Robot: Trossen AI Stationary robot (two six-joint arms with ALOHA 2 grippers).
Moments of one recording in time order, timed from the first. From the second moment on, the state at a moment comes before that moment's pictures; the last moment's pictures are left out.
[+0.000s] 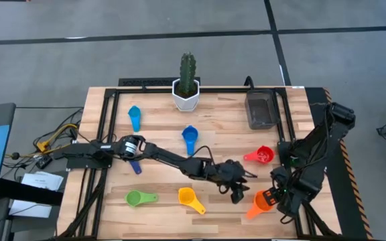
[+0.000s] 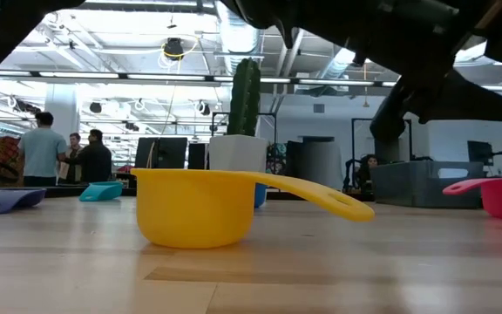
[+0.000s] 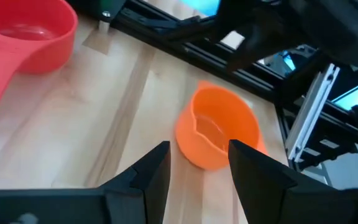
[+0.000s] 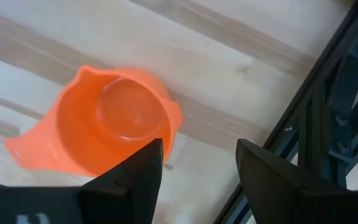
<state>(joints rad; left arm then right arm) -0.24 2.42 1.93 0.16 -0.11 -0.55 1.01 1.35 0.93 -1.09 0.01 2.19</state>
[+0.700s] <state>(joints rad) -0.26 2.51 1.93 0.23 0.00 -0.66 1.01 1.43 0.91 -1.00 0.03 2.19</state>
